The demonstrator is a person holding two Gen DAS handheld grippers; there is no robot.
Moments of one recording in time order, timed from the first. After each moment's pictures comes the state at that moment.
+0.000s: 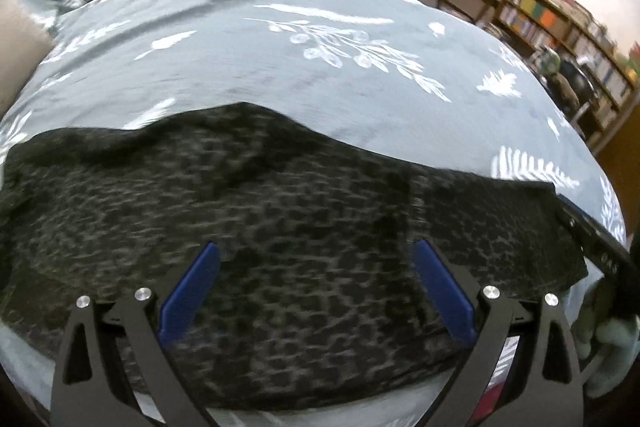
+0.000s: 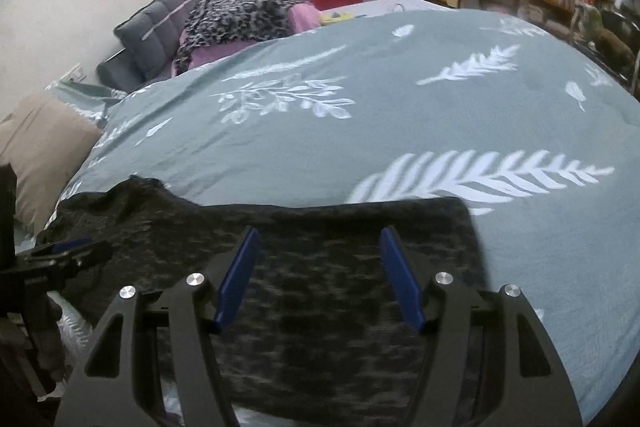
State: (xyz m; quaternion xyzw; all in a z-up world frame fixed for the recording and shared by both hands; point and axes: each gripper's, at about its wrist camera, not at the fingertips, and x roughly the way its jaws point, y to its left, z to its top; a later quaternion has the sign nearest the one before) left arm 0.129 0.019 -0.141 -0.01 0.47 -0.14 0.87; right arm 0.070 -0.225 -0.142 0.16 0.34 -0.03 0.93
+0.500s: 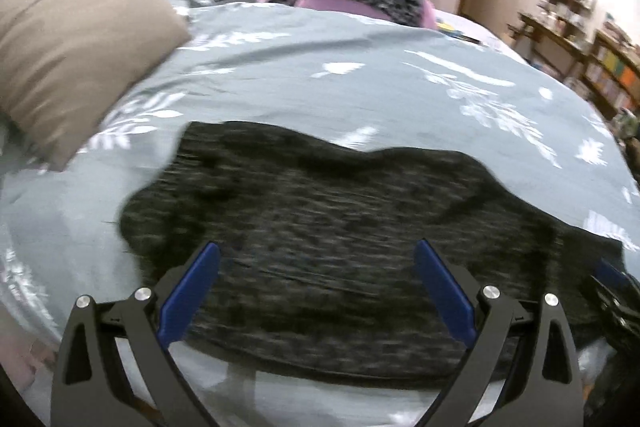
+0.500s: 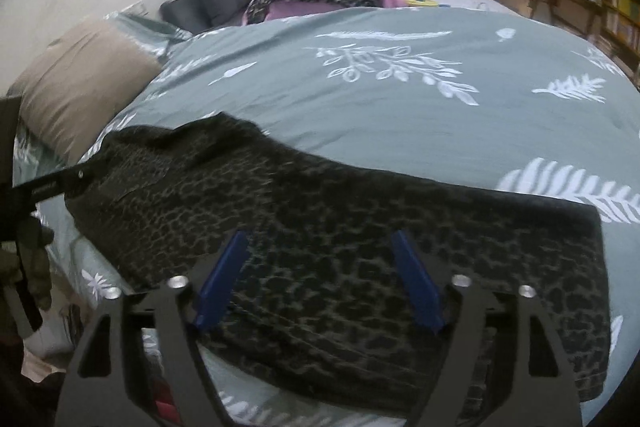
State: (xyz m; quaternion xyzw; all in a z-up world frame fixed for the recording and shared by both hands) left arm 0.110 0.151 -0.114 -0.02 0.42 0.05 0.91; right arm 0.092 -0.127 -0.145 0.09 0.38 0.08 0.92
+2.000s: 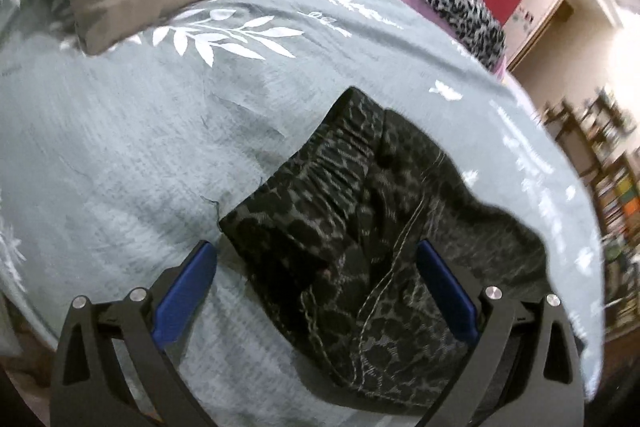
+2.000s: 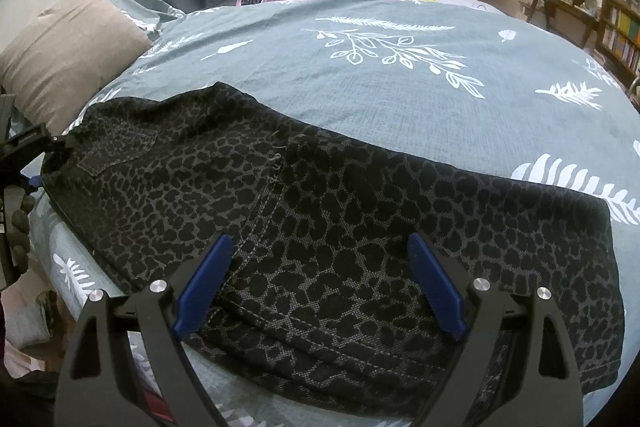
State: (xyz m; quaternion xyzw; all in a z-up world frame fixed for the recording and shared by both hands) left arm 0.117 0.283 -0.148 -0.23 0.43 0.09 0.87; right arm 0.100 -0.107 -0.161 0.06 0.40 0.05 0.92
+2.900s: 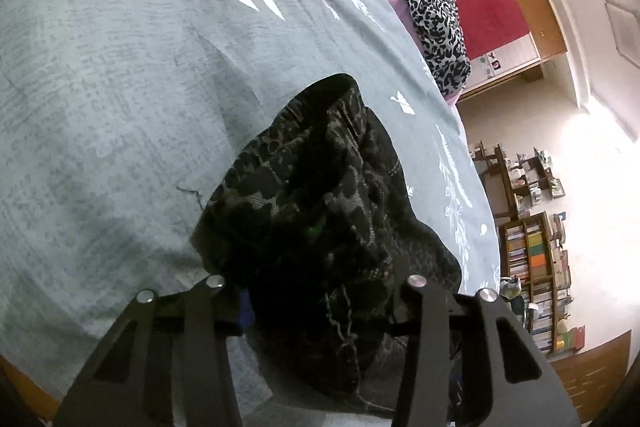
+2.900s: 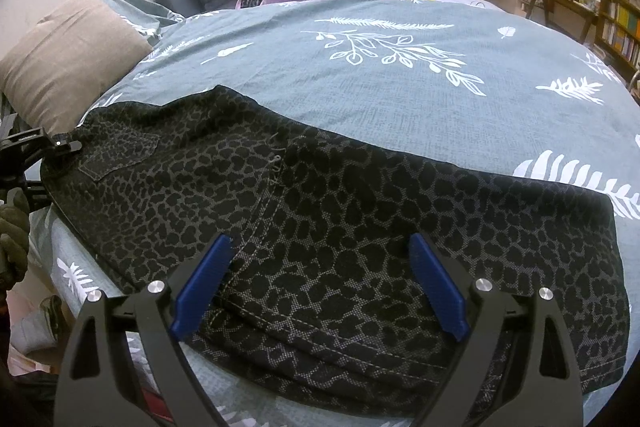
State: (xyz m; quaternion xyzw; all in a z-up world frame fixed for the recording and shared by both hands) left arm 0.116 0.309 -0.165 -0.42 0.42 -0.01 0.81; right arm 0.098 -0.107 -0.161 0.06 0.39 0.05 0.92
